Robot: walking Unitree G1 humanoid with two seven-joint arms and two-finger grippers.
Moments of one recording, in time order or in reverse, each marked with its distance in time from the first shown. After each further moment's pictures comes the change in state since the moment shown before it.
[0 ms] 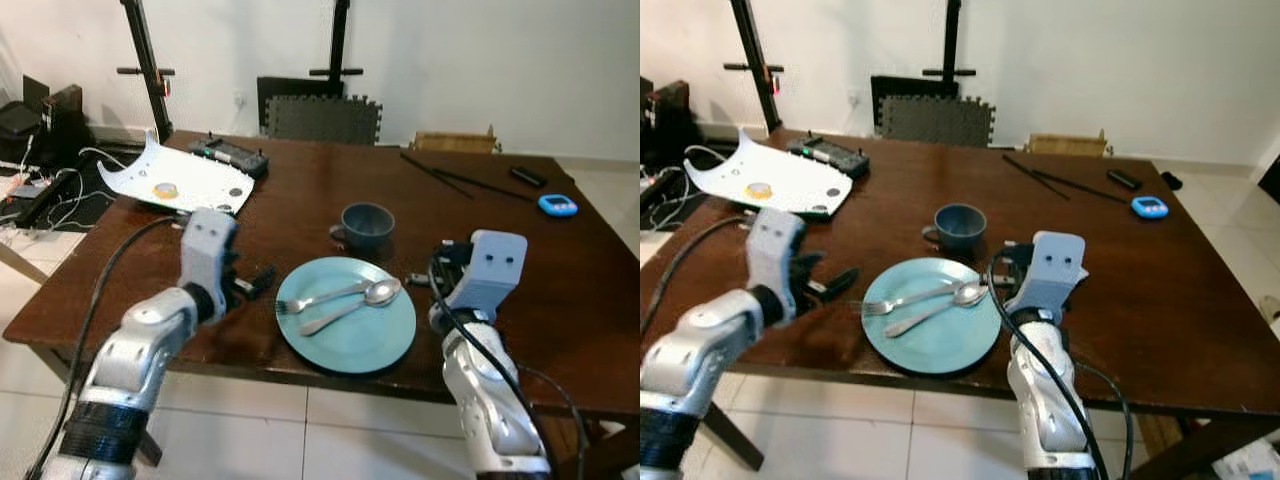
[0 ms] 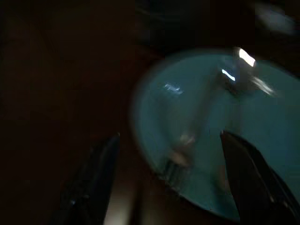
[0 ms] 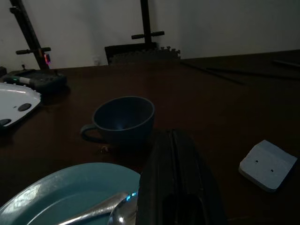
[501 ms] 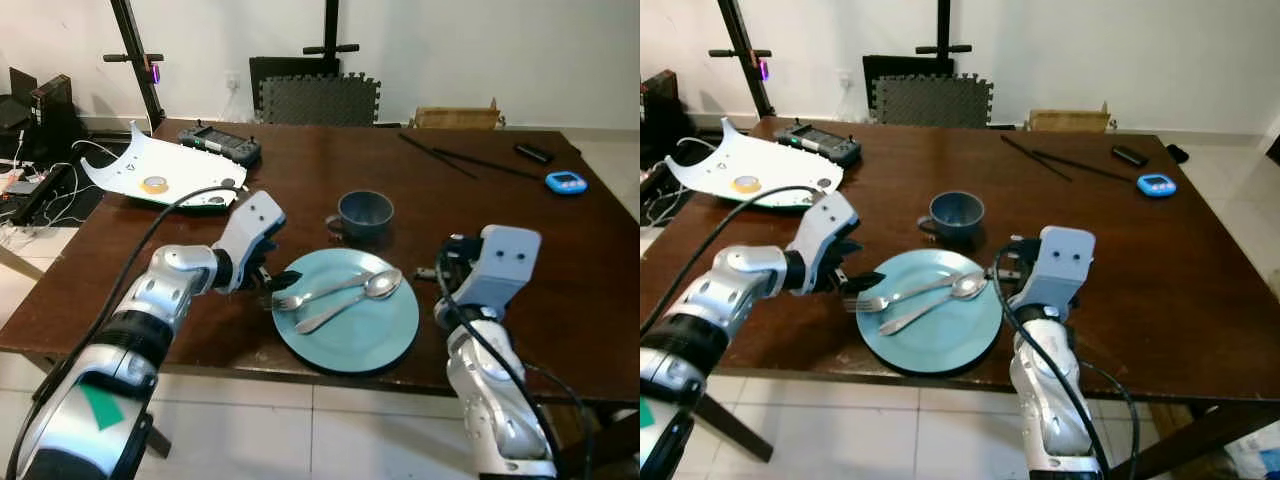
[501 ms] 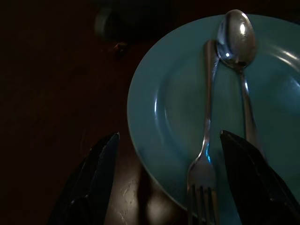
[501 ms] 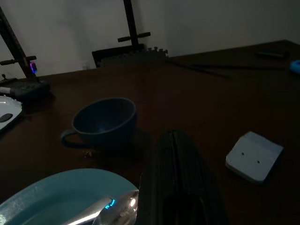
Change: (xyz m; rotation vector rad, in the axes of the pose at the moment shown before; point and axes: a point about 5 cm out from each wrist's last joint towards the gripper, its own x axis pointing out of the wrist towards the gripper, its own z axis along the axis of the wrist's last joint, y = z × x) left arm 0.024 0.026 0.033 0.198 0.109 -0.184; right arm -0.007 -0.002 0.018 -0.002 -0.064 -0.039
